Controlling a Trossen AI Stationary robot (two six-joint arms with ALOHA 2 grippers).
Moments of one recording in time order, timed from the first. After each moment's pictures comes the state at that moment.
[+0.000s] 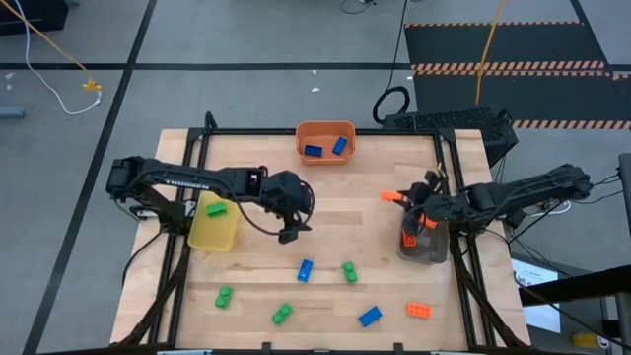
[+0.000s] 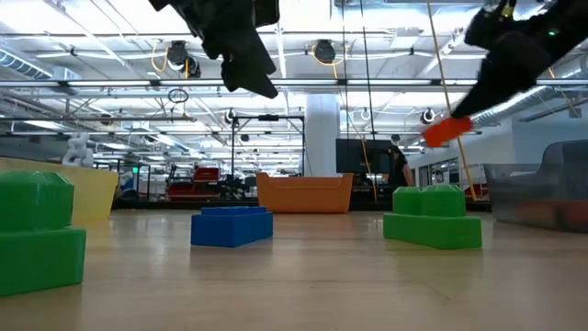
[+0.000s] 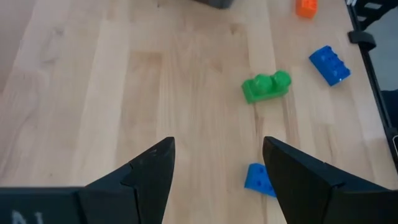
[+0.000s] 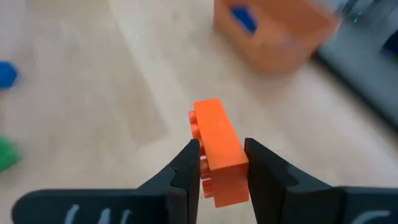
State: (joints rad) left arm 0.02 1.54 1.18 -0.46 0.18 -0.10; right arm 0.21 0.68 0.51 -0.64 0.56 0.44
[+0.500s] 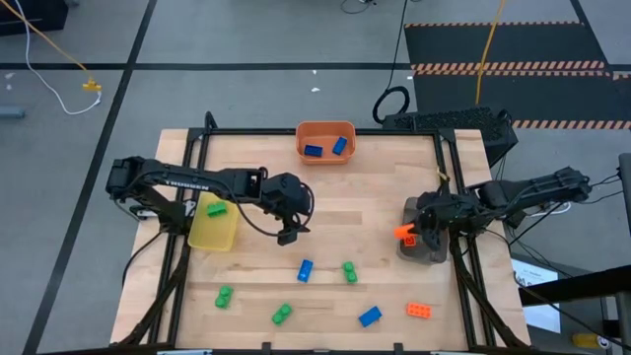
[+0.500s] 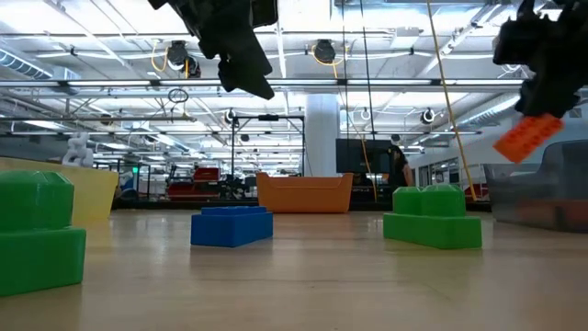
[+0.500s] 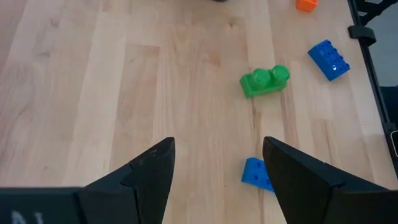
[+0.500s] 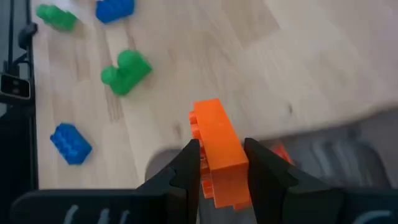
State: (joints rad) left arm 0.00 1.54 1.18 -0.48 0.18 -0.11; right arm 0.21 0.55 0.51 -0.84 0.03 0.69
